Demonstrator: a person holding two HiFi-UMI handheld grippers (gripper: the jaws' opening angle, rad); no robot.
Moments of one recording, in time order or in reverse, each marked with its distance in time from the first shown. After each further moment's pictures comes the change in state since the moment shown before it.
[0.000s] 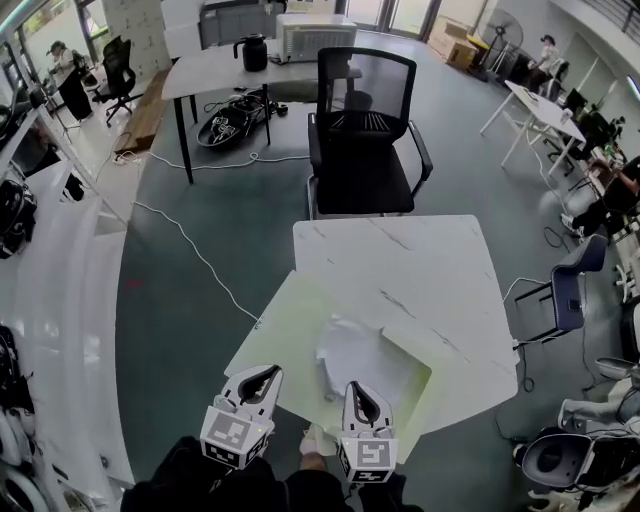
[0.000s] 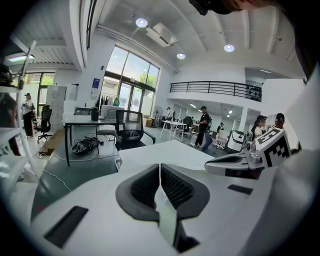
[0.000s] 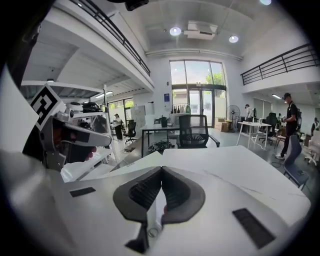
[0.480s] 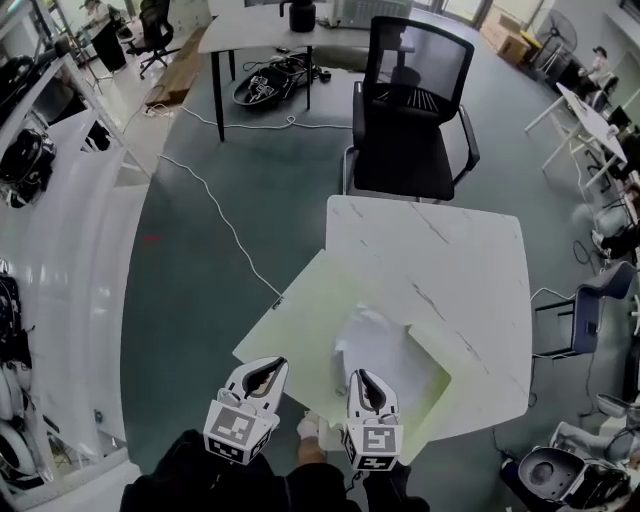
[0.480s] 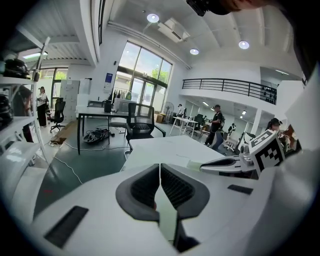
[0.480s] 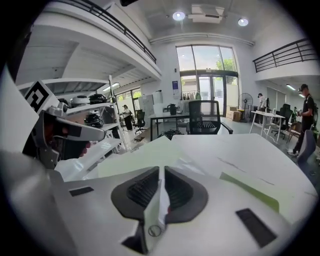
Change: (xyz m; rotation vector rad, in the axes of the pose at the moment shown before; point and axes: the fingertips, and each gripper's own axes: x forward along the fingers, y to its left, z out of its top) left arm 0.022 0.037 -0.050 -0.099 0.049 0.111; right arm 0.072 0.006 -0.052 -0.015 0.141 0.136
